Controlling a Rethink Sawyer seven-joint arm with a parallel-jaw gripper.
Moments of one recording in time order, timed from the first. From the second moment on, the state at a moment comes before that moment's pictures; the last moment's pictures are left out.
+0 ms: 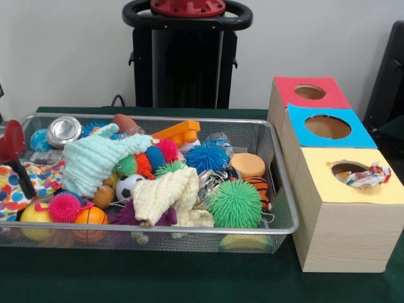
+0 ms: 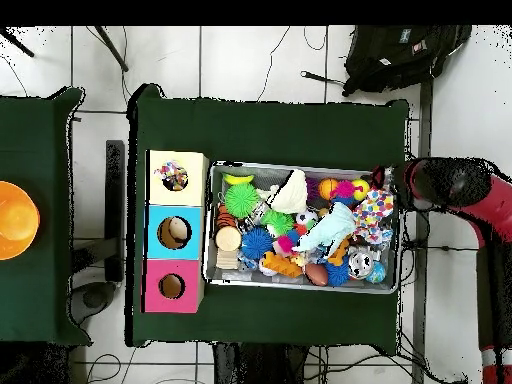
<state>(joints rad) -0.96 -0.35 0.59 1.14 -0.44 0.98 1.35</state>
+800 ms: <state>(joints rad) -0.96 -0.32 0.58 1.11 -0.45 0.98 1.35</state>
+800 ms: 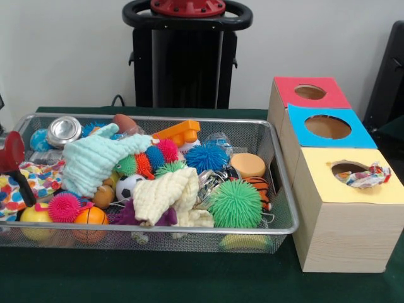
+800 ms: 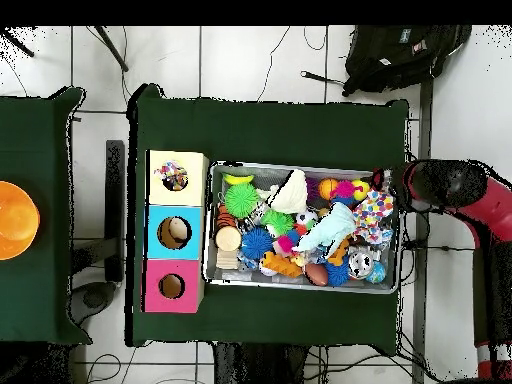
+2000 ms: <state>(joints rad) -0.97 -0.24 0.56 1.07 -0.45 0.98 1.35</state>
